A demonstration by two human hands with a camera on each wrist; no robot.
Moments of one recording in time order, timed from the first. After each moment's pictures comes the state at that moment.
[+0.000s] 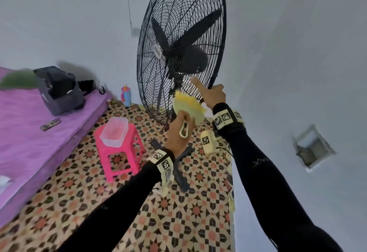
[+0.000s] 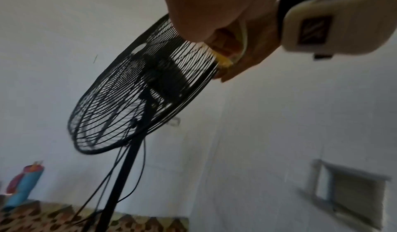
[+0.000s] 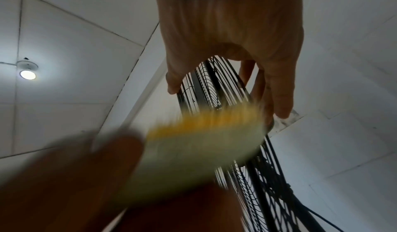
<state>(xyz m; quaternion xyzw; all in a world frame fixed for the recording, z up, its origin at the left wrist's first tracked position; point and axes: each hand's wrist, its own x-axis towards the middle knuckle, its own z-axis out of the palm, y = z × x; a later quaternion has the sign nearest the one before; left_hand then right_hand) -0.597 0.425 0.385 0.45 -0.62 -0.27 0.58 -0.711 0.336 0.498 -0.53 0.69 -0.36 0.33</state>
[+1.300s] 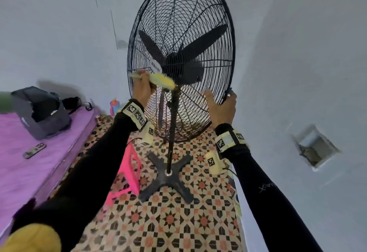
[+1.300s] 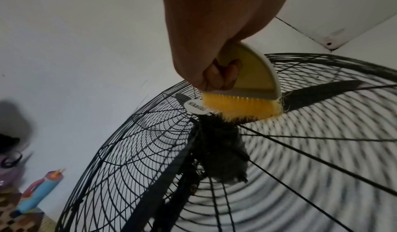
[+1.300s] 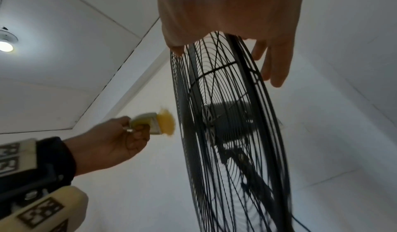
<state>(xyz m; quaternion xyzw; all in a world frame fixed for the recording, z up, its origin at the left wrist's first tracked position) -0.445 0.242 0.483 0.45 -0.46 -0.41 0.64 -0.685 0.327 0.475 -0.45 0.67 -0.57 0.20</state>
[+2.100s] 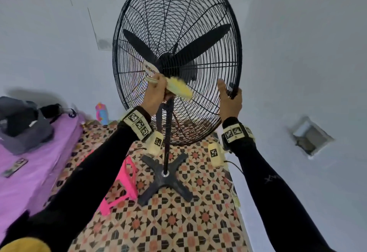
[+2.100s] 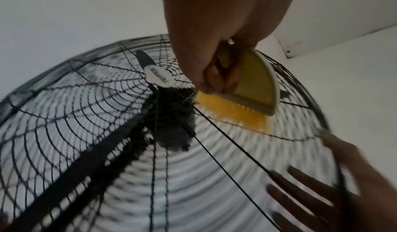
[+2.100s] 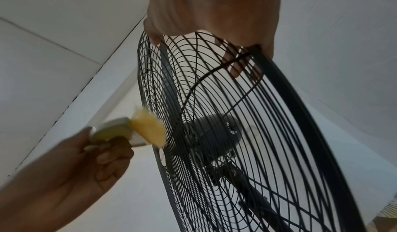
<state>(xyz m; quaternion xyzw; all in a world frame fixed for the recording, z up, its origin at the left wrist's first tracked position) -0.466 0.232 0.484 0.39 -0.59 -0.47 0.53 -0.686 0.304 0.487 -0.35 0.66 -0.63 0.22</state>
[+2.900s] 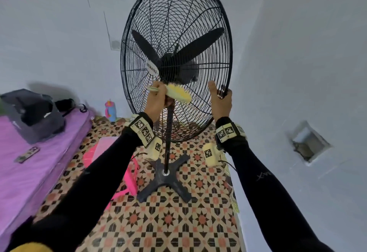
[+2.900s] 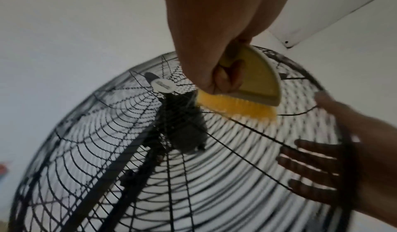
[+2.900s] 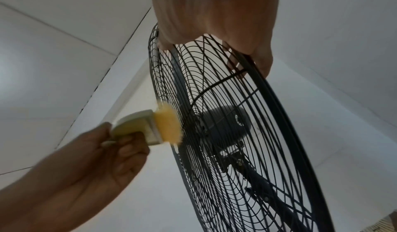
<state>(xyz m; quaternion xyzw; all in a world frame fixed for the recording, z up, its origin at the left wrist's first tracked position) -0.489 0.293 0.478 0.41 -0.54 -0.50 0.54 -0.692 0.316 0.487 -0.40 0.64 -0.60 0.28</state>
